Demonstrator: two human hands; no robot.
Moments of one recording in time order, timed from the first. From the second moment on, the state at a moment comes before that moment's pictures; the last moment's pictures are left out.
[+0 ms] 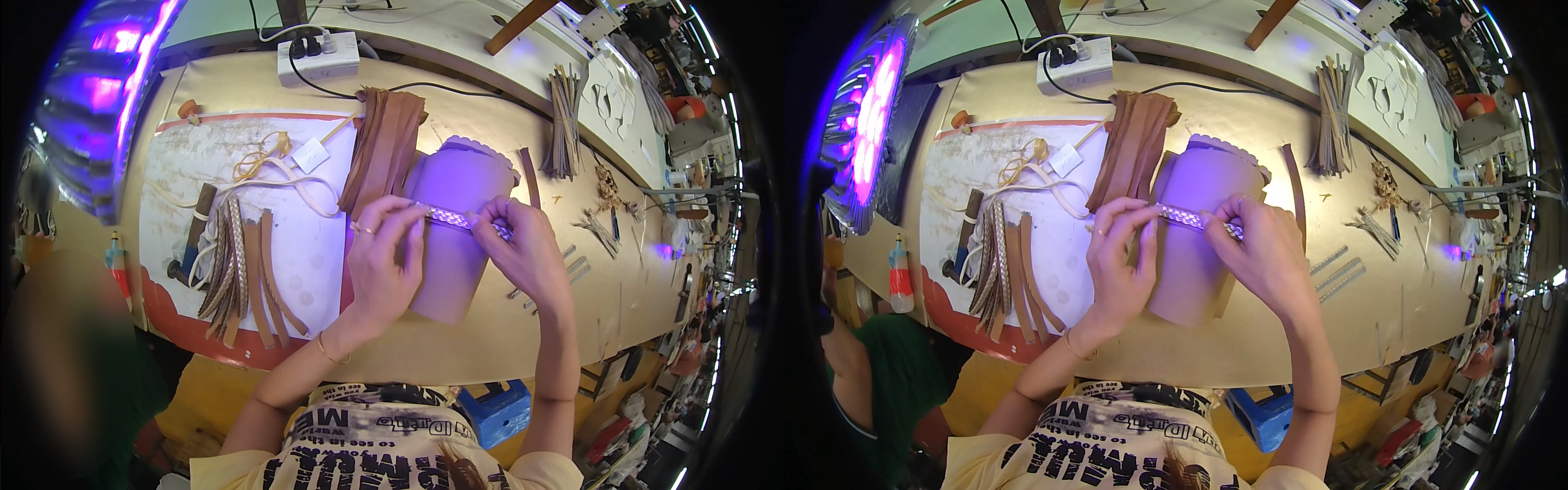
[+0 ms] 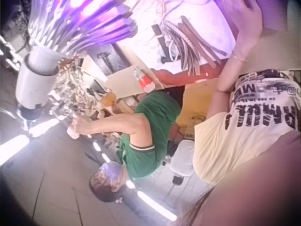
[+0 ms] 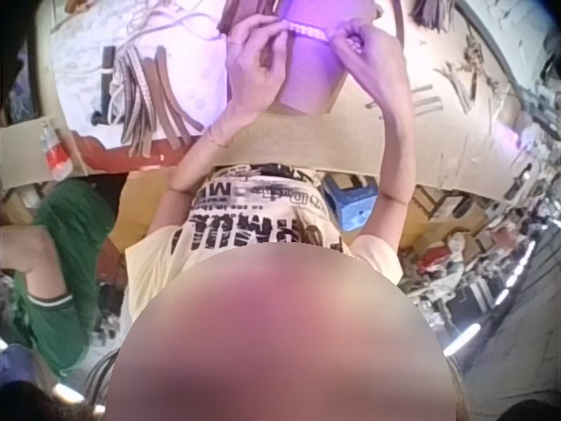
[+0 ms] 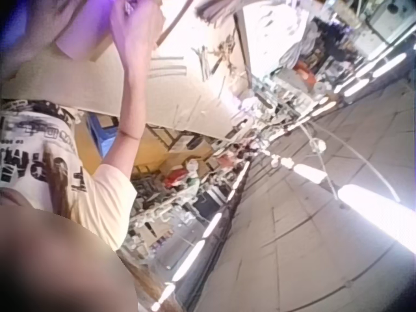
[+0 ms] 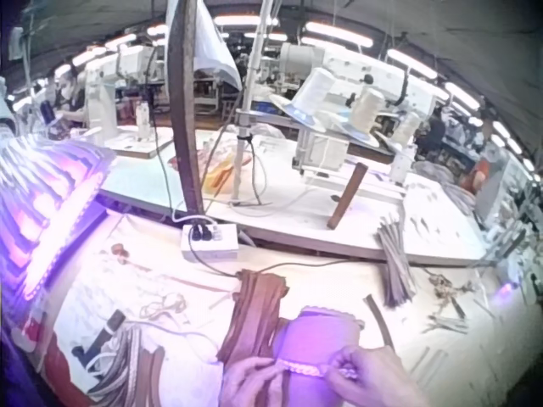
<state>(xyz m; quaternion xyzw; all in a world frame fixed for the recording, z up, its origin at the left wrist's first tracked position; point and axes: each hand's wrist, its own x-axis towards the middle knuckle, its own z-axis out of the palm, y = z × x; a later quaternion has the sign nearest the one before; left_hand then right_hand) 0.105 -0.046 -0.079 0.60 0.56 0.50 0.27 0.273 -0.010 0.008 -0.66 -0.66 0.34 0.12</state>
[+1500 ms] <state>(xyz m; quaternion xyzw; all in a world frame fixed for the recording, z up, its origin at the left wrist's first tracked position) 0.101 -0.054 -0.082 0.68 0.48 0.37 0.41 0.351 -0.040 -0.062 -0.57 -0.57 0.53 0.27</state>
